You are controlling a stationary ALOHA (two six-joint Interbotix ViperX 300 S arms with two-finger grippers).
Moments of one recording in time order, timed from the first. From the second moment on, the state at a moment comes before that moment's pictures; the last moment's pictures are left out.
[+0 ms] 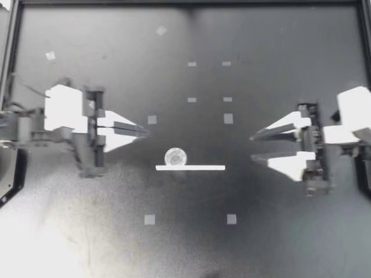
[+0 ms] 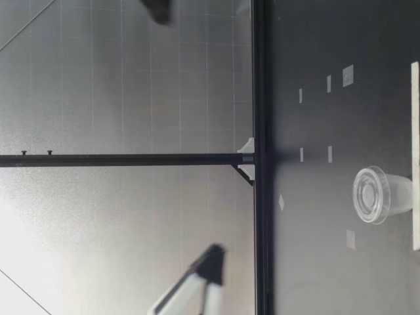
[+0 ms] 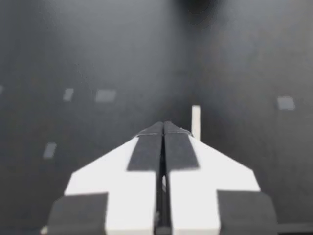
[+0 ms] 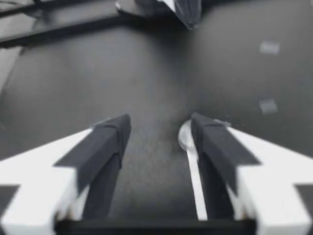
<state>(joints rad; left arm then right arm) 0.07 -0.23 1.04 0.00 -0.43 0.02 0.01 -0.36 1.16 0.11 -0.59 0.12</state>
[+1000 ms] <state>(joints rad) 0.05 0.09 1.00 0.03 -0.64 -0.01 -0.06 0.30 0.79 0.12 -0.52 0.13</state>
